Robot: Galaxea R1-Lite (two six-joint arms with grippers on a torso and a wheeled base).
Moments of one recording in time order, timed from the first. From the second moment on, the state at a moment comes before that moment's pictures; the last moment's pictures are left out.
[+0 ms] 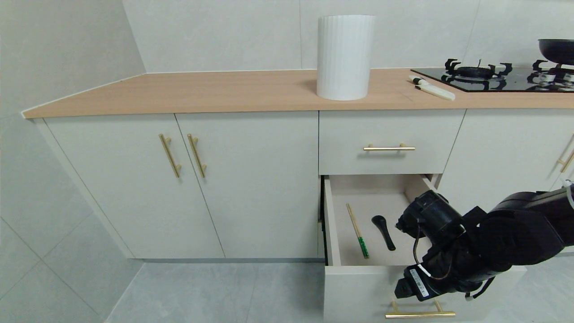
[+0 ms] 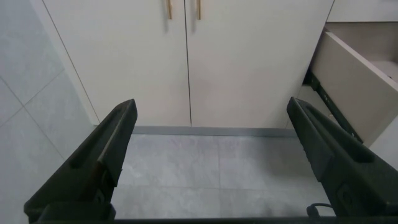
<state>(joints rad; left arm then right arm) 0.00 0.00 0.00 0.00 0.03 0.00 0.55 1.85 -0.95 0.32 -0.17 0.27</state>
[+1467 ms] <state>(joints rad) 0.00 0.00 0.00 0.00 0.03 0.00 0.42 2.09 -1.12 -0.05 -0.23 0.24</state>
